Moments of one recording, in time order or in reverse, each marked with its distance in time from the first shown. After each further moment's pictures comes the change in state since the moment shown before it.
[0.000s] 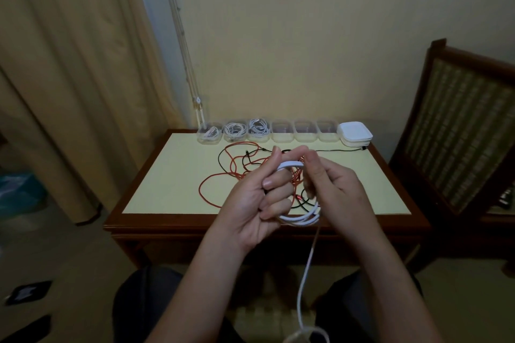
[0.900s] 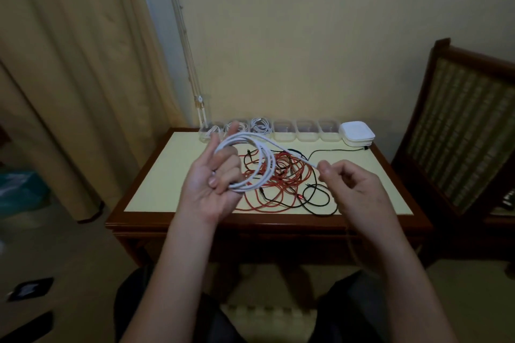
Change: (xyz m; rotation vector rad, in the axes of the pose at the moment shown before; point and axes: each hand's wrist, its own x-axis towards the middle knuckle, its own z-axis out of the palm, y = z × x) left_hand -0.005 0.052 -0.040 -0.411 -0.016 0.135; right_hand 0.000 0.028 -0.026 -0.070 0.098 0.133
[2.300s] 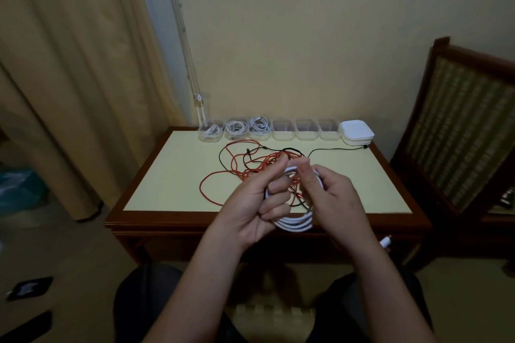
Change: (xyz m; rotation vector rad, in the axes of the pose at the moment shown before) left_hand 0.001 -0.063 0.003 0.611 0.056 -0.150; right_hand -0.004 0.004 0.032 0.008 -0.086 -0.065
